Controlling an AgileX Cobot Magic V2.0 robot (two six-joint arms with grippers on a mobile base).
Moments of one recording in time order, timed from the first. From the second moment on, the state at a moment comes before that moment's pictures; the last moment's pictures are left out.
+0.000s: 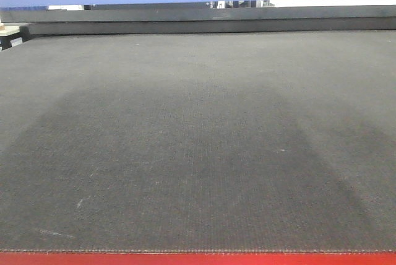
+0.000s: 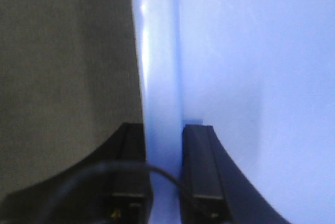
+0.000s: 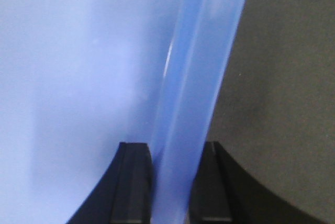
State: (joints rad) left arm -0.40 1.38 -1.45 -0.07 1.24 -0.22; right arm 0.47 1.42 -1.53 -0.03 1.24 0.33
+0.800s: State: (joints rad) left arm -0.54 1.28 -1.39 -0.02 1.23 -0.31; right arm 0.53 1.33 -1.53 -0.11 1.25 0.33
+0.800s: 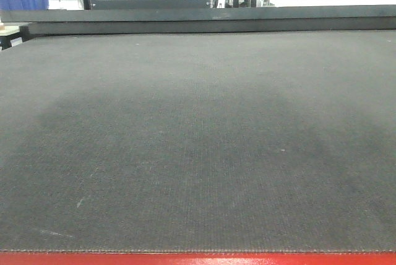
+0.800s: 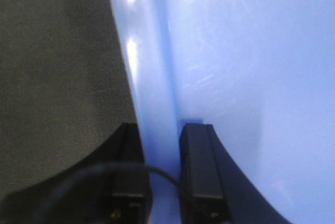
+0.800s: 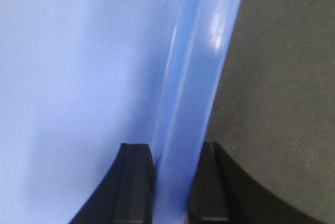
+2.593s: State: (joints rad) left arm -0.54 1.28 -1.39 -0.04 1.23 -0.32; right arm 0.53 1.33 -1.53 -0.12 1.25 0.33
